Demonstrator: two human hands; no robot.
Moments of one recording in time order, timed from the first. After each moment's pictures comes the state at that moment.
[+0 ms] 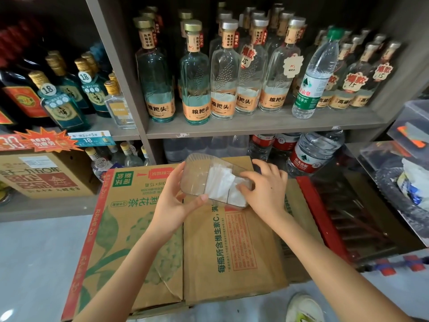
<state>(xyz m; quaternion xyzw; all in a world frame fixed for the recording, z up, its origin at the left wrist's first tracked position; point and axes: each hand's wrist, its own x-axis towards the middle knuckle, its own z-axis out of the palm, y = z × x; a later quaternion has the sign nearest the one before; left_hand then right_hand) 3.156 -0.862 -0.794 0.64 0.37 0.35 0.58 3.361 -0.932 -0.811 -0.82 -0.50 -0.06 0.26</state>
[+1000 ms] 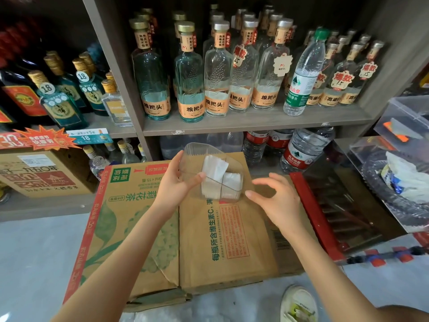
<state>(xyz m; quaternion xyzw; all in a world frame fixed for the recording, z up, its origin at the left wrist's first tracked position) 3.174 -0.849 -0.786 0.65 0.42 0.30 0.55 3.356 -0.997 -0.786 -0.84 -0.38 0.14 0.36</state>
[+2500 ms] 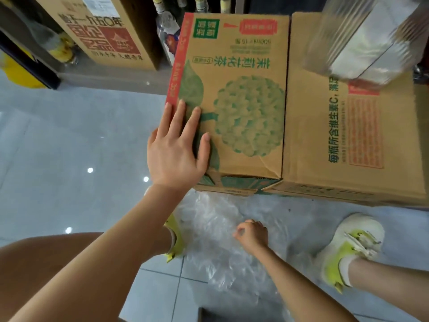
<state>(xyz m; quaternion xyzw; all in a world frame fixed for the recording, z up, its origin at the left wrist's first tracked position) 2.970 -0.914 -0.897 0.81 0.54 0.21 -0.01 3.101 -1.090 -1.091 -0.77 -0.47 0.42 -0.07</state>
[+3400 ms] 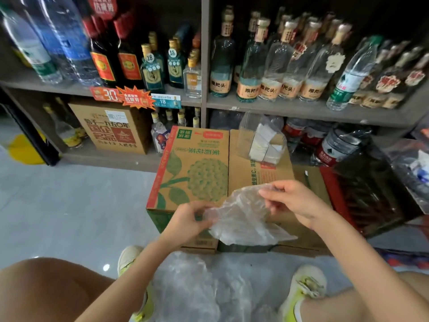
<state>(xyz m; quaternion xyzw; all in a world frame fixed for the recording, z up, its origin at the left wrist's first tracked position) 2.996 -0.994 -0.812 0.77 0.42 0.19 0.44 3.240 -1.063 -0.732 -0.68 -0.40 0.50 0.37</state>
